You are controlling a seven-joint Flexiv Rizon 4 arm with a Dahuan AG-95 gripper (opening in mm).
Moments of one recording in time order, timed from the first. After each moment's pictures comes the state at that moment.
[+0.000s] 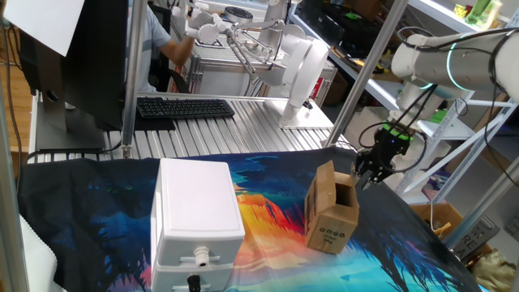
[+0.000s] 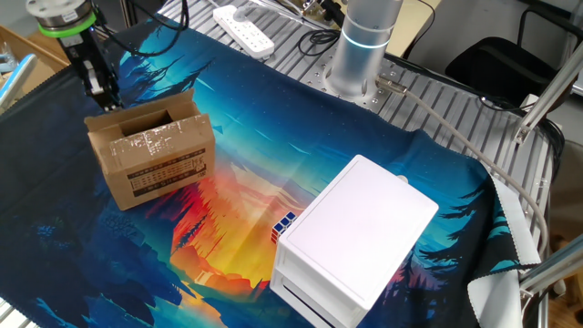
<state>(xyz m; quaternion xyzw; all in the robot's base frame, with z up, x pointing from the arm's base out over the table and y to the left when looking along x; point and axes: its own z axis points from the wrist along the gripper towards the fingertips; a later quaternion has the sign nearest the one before) 0.557 -0.294 0.159 -0.36 -0.93 -0.07 0.06</state>
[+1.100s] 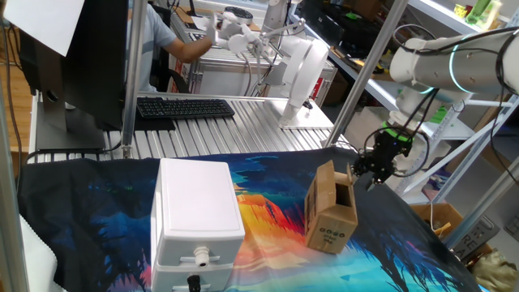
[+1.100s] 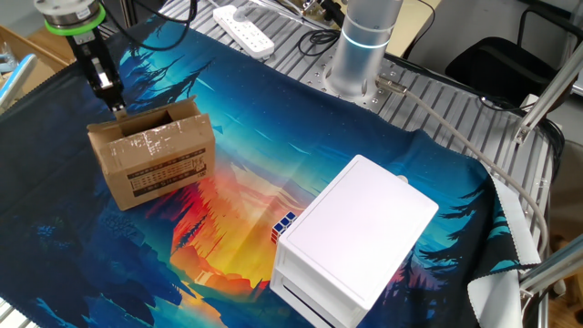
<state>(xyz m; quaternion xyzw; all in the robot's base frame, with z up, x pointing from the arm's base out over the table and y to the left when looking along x) 0.553 -0.294 0.161 -0.24 -0.97 -0.07 0.02</state>
